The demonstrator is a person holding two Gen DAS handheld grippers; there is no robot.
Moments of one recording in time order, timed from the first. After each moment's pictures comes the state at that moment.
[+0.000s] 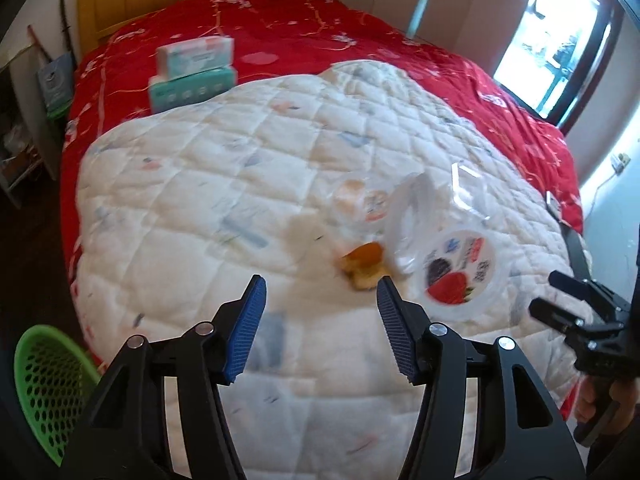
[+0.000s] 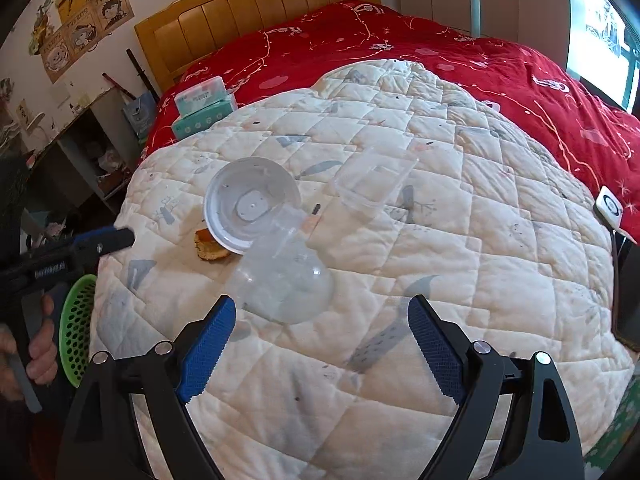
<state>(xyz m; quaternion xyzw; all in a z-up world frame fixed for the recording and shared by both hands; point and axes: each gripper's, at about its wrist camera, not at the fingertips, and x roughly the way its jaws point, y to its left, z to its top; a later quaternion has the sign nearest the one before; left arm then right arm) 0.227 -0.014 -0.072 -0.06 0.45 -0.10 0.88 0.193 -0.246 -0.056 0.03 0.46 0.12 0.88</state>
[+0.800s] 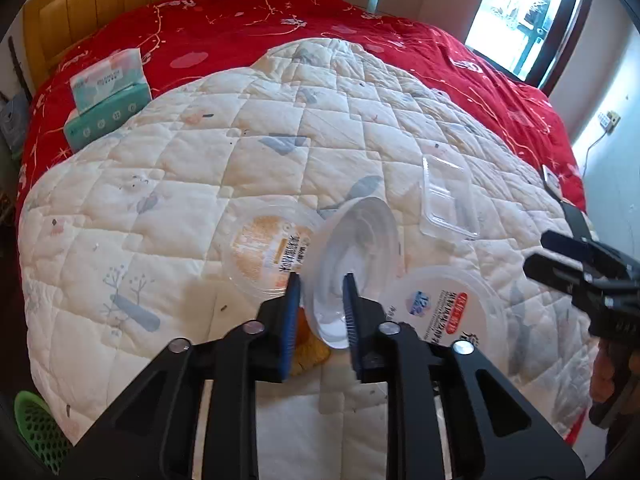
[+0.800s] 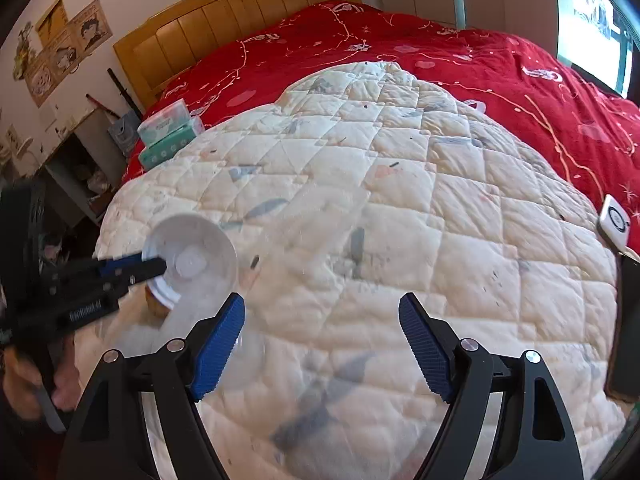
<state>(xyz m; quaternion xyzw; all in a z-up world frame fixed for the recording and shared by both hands) 0.294 -0.091 -0.099 0.00 0.47 -0.14 0.87 0.266 -0.291 -0.065 0.07 0.46 0.11 0.88</state>
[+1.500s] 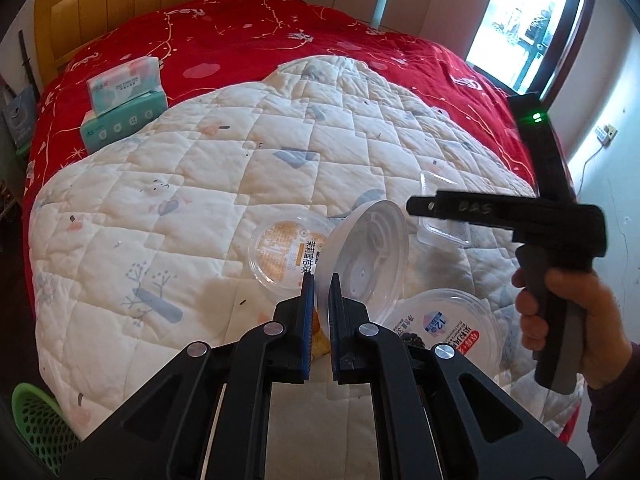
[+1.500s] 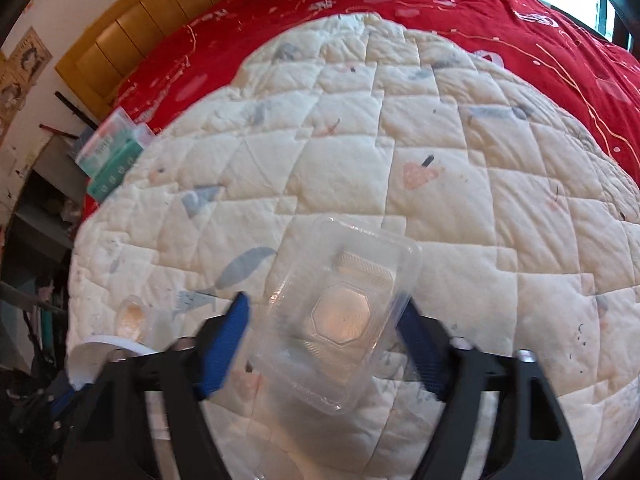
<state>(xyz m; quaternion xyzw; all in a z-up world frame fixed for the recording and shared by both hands) 0.280 -0.074 -0.083 -0.02 0.45 -0.14 0.88 0.369 -0.256 -0.109 0.12 0.53 0.05 0.84</state>
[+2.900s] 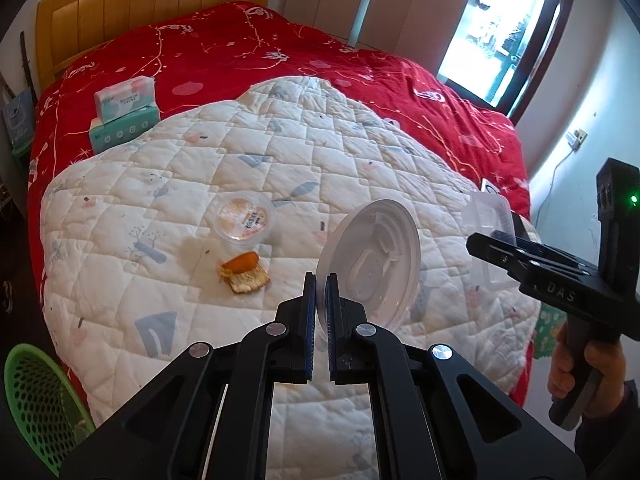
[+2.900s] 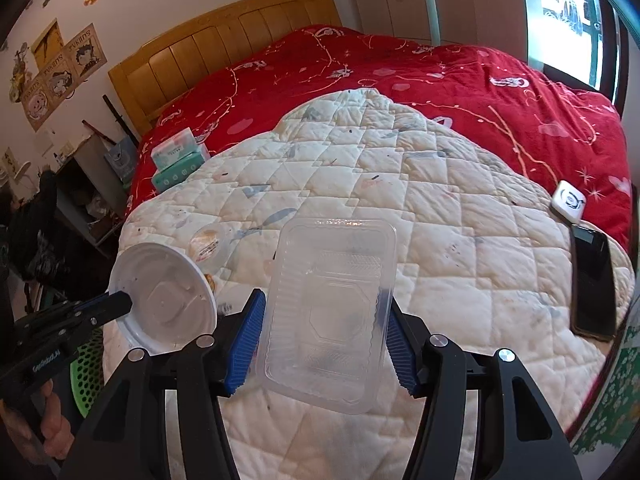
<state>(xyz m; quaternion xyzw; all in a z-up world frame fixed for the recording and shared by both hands) 0.188 -0.090 -0.032 -0.04 0.43 -0.17 0.89 0.182 -0.295 -0.011 0.08 0.42 0.08 0.90</state>
